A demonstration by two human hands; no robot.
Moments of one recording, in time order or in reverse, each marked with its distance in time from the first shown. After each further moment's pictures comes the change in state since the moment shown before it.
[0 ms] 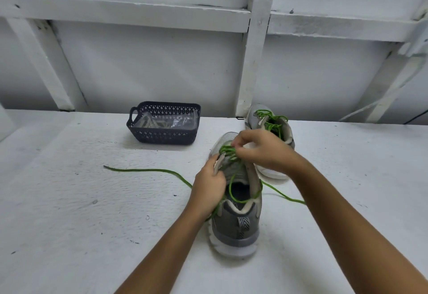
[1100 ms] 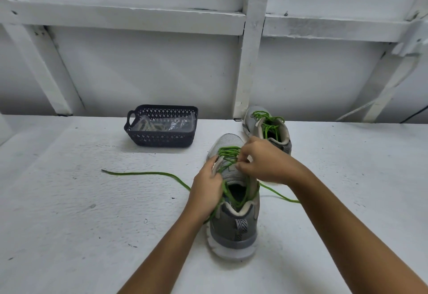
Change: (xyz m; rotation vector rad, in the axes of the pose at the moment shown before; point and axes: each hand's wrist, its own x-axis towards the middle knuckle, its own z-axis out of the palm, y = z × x) left_hand 0.000 -0.002 0.000 -0.028 0.010 0.042; right_hand -0.016 -0.005 0.001 -0.350 -0.112 0.037
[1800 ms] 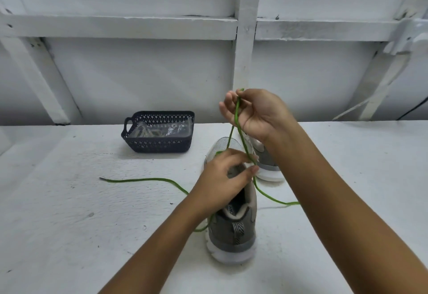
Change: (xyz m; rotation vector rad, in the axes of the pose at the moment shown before) left_hand -0.016 0.046 -0.009 0.119 -0.213 0.522; right_hand 0.032 -0.047 -0.063 2.078 0.178 0.216
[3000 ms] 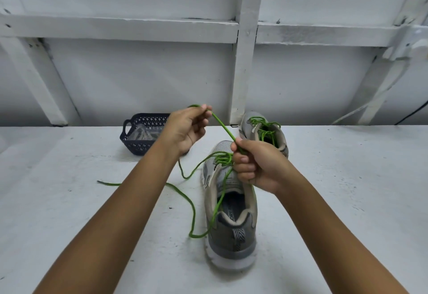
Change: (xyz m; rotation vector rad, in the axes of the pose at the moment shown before) left_hand 0.088 -0.011 -0.071 -0.827 0.225 -0.491; right_hand -0.014 0.036 -0.068 -0.460 -0.077 0.200
